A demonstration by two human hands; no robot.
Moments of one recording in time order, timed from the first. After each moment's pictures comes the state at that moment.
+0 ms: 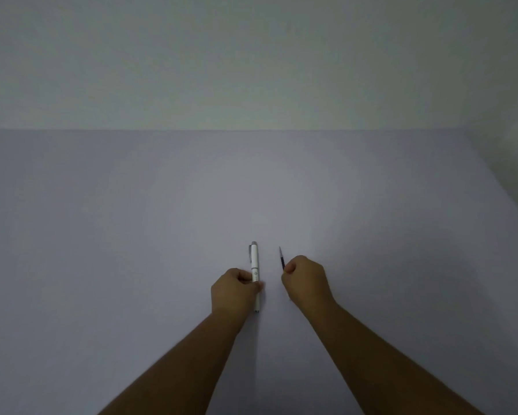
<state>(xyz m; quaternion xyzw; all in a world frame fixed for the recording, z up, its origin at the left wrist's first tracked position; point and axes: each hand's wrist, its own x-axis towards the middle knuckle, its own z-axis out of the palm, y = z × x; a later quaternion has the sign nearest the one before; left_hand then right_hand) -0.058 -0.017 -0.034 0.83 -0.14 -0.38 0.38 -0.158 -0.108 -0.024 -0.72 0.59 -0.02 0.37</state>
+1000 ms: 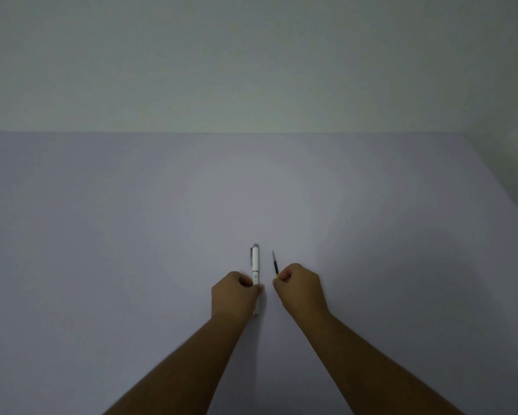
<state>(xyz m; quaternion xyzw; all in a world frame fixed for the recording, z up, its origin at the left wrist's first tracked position) -0.054 -0.017 -0.042 0.86 -0.18 -0.34 0.32 -0.154 -0.095 -0.030 -0.70 0.59 -0.05 0.41</state>
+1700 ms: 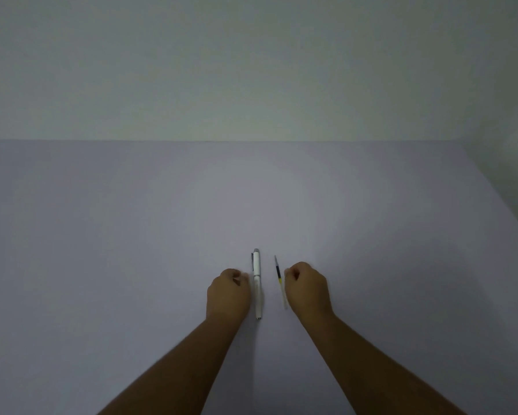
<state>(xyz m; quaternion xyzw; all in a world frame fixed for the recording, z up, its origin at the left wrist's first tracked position) -0.044 -0.012 -0.028 0.87 -0.19 -0.31 0.34 -0.157 -0.100 -0.026 -0.71 0.59 -0.10 0.37</state>
